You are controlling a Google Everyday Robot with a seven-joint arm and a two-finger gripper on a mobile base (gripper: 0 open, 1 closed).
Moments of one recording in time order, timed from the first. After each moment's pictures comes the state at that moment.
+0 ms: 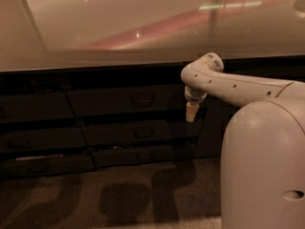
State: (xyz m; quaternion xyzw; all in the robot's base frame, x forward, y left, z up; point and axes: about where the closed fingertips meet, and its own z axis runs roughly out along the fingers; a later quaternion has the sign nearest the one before) arm 0.757 -0.196 0.618 -0.59 0.77 -0.17 0.15
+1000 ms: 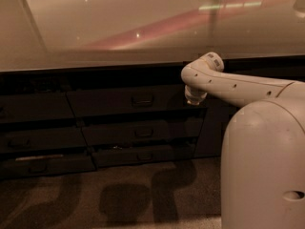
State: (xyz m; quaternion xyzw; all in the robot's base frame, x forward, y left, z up) arm 0.757 -0.196 0.618 -0.59 0.77 -0.17 0.15
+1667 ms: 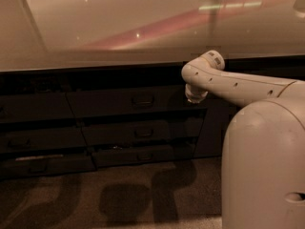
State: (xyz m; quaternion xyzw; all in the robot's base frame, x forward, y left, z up) arm 0.757 -0.196 0.625 -0.59 0.77 -0.17 0.15
